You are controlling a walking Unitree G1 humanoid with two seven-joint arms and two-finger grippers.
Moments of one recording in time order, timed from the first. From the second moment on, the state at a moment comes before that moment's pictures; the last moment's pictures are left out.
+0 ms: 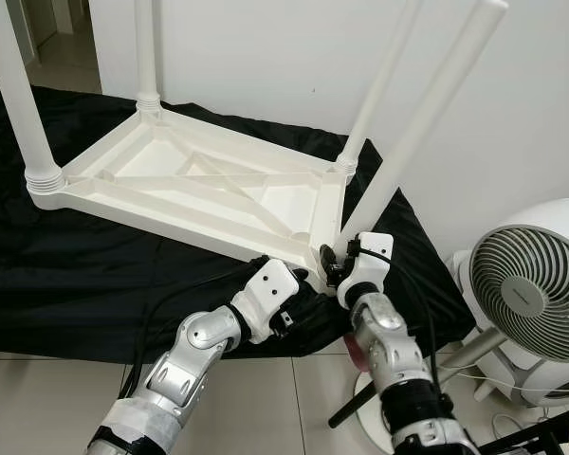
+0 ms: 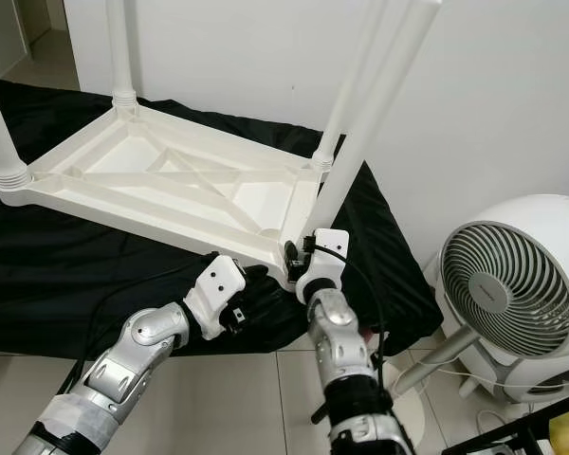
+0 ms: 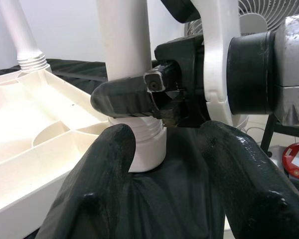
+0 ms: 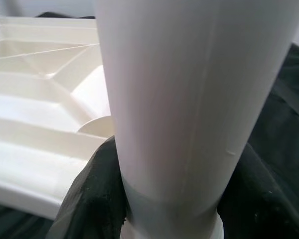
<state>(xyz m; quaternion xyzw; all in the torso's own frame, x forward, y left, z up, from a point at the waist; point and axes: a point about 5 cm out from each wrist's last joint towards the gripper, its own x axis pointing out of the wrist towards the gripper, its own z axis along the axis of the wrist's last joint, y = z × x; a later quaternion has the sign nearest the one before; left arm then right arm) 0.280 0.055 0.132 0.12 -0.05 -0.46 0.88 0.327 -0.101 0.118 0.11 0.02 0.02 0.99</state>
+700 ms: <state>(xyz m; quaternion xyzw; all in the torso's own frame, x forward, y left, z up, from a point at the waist) 0.277 0.054 0.129 0.12 -0.04 -0.47 0.88 0.316 -0.120 0.125 0.11 -0.01 0.12 0.99</state>
